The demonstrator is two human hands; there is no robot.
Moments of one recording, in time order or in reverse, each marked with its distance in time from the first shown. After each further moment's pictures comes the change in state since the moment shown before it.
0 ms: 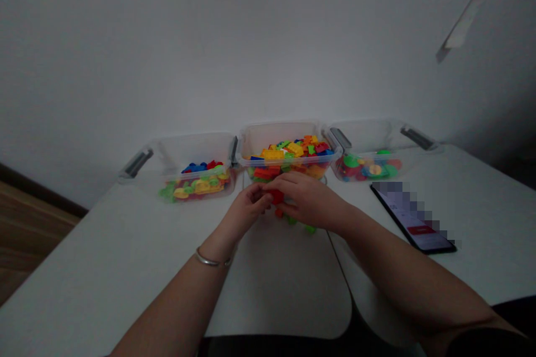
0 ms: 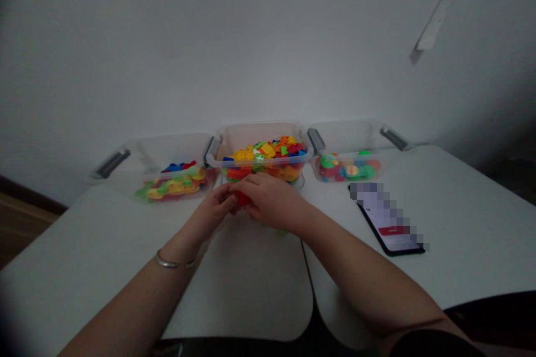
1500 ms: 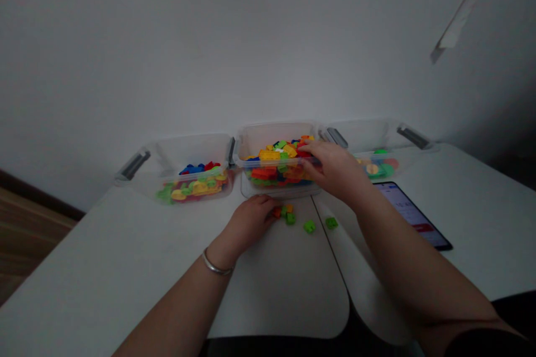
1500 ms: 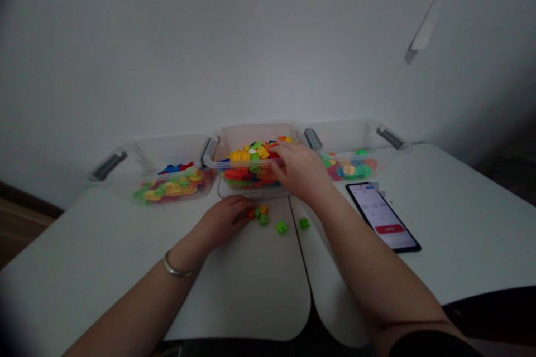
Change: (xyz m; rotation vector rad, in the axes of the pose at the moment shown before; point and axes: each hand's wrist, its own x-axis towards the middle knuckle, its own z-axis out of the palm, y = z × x) left_hand -0.009 -0.017 -0.006 1.093 -0.242 0.291; right_hand -0.005 0.037 -0.029 -0.351 0.310 0.246
